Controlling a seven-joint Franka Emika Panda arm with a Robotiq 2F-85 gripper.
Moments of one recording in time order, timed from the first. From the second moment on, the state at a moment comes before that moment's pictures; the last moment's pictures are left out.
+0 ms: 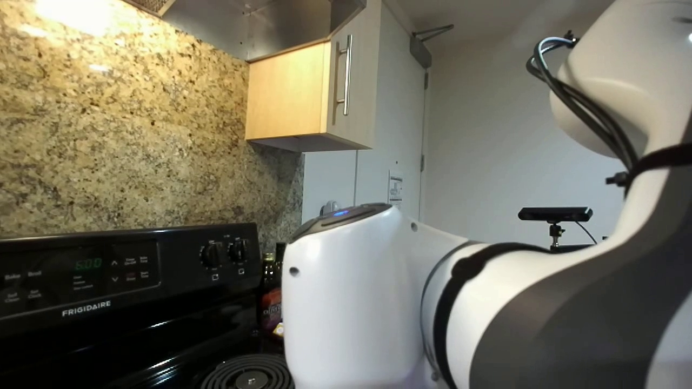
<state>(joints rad) 0.39 0.20 0.27 -2.25 -0.04 2.31 0.59</state>
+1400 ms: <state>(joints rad) 0.38 0.04 0.27 -2.28 -0.04 2.33 0.83</state>
